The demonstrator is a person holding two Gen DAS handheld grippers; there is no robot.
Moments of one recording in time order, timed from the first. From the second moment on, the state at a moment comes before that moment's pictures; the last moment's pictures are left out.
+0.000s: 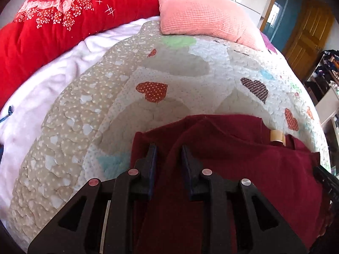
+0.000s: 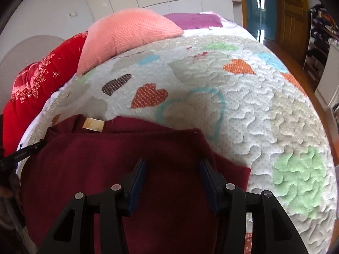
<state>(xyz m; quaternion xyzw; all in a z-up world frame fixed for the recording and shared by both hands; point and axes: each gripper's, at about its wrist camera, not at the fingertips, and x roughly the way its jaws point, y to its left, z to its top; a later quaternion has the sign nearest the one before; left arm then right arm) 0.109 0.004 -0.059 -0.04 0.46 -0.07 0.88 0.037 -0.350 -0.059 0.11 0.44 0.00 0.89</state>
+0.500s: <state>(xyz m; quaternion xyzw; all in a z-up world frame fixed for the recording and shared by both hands) -0.001 -0.001 -0.010 -0.02 0.43 -0.09 0.90 -0.025 -0.292 -0.006 0.13 0.37 0.10 0.91</state>
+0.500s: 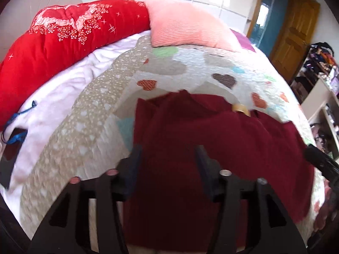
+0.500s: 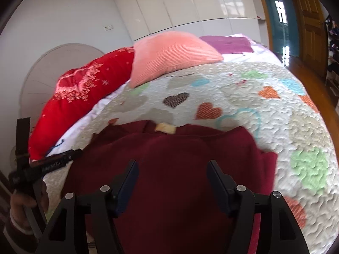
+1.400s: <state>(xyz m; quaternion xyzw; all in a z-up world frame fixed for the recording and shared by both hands) -0.033 0.031 -0.030 0.00 0.43 -0.03 0.90 -0.007 -0.200 -0.011 0.08 0.40 0.15 0.90</state>
